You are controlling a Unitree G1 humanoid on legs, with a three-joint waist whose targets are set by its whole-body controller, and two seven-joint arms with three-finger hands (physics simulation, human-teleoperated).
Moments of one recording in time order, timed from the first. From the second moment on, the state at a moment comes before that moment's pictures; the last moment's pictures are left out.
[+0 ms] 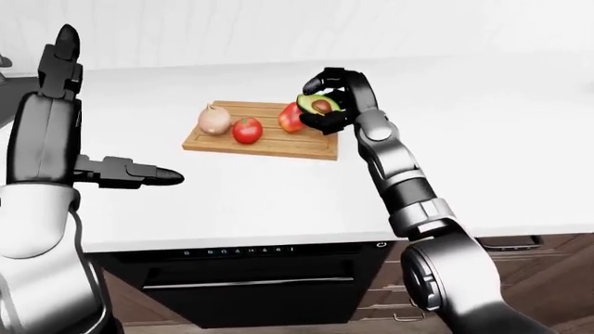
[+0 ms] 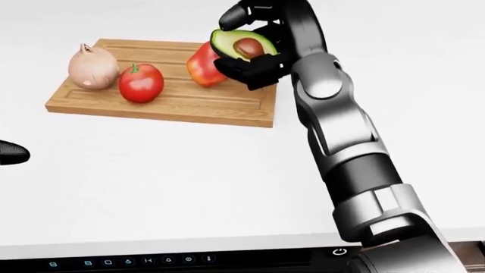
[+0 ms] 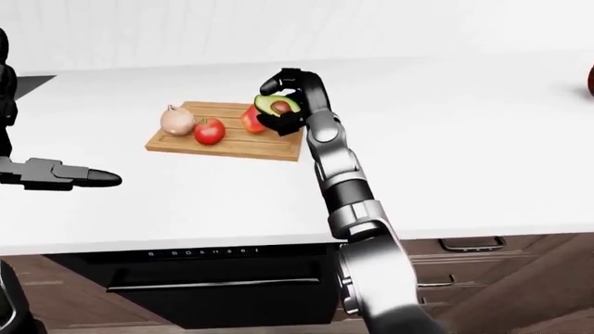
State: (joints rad) left arm -0.43 0.44 0.35 -0.64 0.42 0.72 -0.39; right arm -1.12 -0.09 -0.04 0.88 -0.11 0.07 -0.01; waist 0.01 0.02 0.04
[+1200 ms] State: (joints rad) left arm -0.41 0.44 0.36 -0.63 0.43 0.70 -0.39; right arm -1.09 -0.07 -0.04 0.87 -0.12 0.05 -0.03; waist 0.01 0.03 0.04
